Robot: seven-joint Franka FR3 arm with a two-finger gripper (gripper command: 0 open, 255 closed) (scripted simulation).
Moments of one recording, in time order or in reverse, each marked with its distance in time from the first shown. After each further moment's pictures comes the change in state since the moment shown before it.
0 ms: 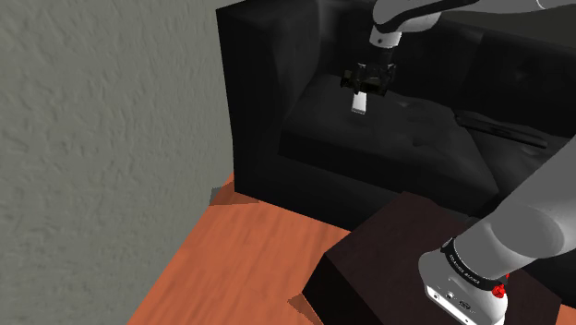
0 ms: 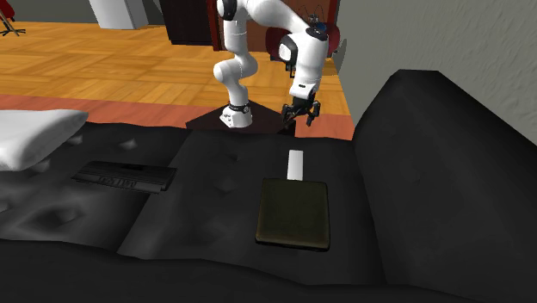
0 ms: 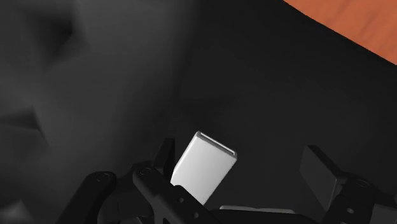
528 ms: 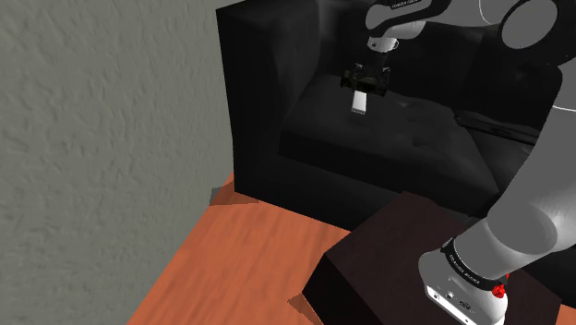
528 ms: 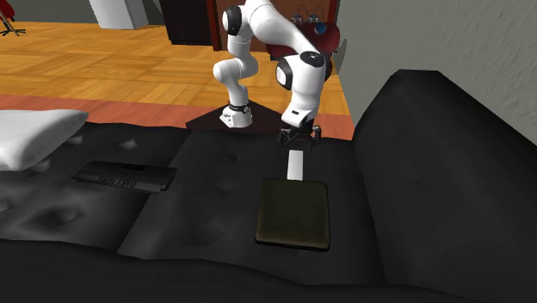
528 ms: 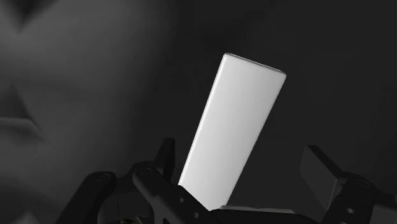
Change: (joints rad) arm -0.074 0.282 -0.047 0.290 0.084 0.001 0.048
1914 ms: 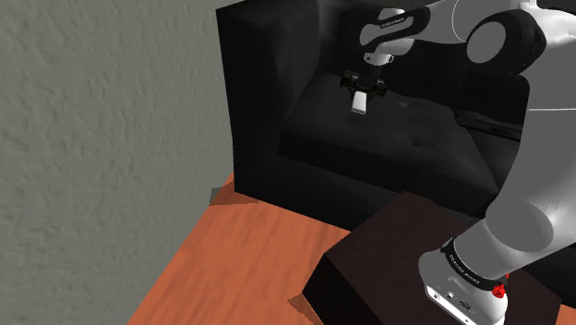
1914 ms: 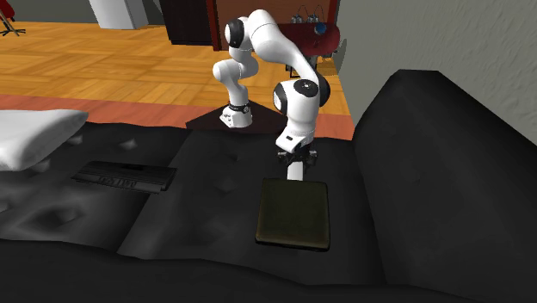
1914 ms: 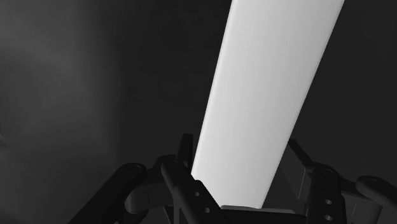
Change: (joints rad) arm -0.044 0.180 -0.011 0.120 0.053 0.064 0.028
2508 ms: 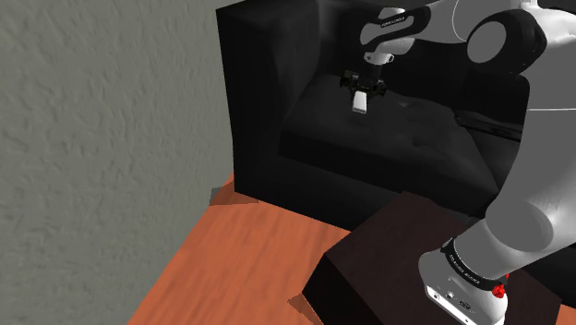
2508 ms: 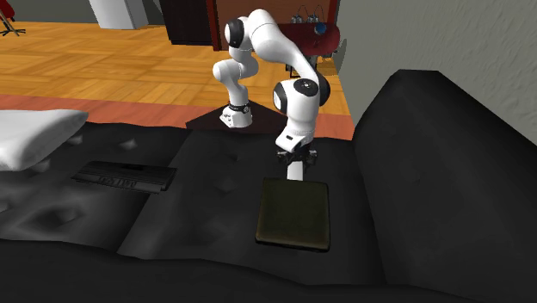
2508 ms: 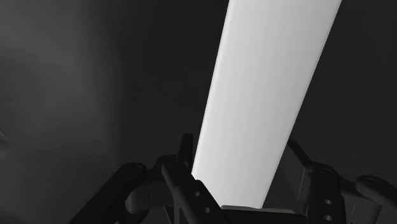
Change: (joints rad) arm -0.001 -0.002 0.000 0.003 0.000 -0.005 -0.001
